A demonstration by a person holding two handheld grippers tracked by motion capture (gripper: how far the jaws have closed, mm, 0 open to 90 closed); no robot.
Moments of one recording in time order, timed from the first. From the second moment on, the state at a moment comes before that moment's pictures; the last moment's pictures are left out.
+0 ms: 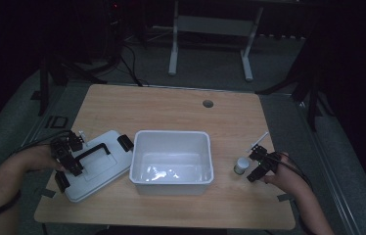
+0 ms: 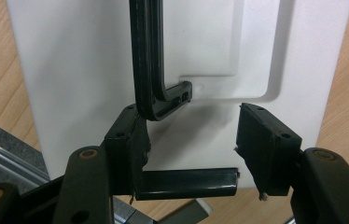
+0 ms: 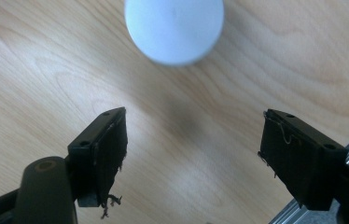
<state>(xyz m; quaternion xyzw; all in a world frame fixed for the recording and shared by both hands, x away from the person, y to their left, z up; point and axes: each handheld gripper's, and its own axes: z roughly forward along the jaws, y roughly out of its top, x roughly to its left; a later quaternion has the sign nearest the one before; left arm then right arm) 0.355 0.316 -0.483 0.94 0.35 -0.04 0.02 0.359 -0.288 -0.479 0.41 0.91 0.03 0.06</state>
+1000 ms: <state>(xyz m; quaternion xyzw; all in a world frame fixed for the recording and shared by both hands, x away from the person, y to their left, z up) 0.354 0.316 -0.479 0.94 0.34 -0.03 0.02 0.402 -0.242 -0.486 0.38 0.92 -0.01 0.03</state>
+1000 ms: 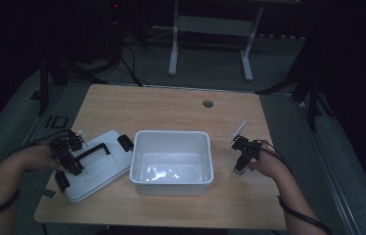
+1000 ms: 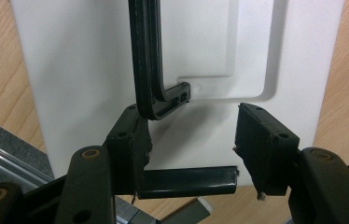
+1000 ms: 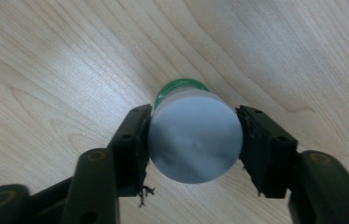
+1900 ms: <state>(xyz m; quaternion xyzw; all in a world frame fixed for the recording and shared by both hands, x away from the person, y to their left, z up) 0.355 0.311 -0.477 0.94 0.34 -0.03 0.02 0.372 -0.229 -0.450 0.22 0.97 -0.02 0.04</state>
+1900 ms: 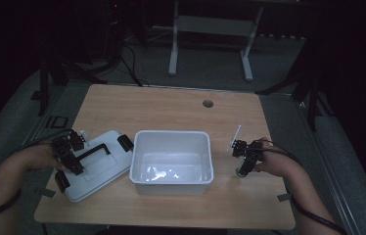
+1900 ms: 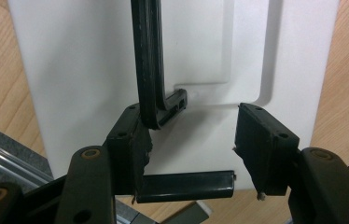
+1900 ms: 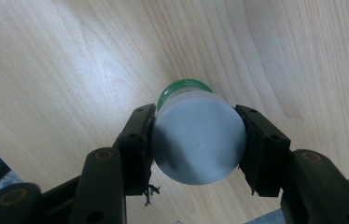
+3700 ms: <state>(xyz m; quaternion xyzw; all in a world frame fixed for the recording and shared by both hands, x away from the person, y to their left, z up) 0.353 0.306 -0.475 0.94 0.33 -0.03 0.02 0.330 -0.141 -0.324 0.04 1.00 0.00 0.06</state>
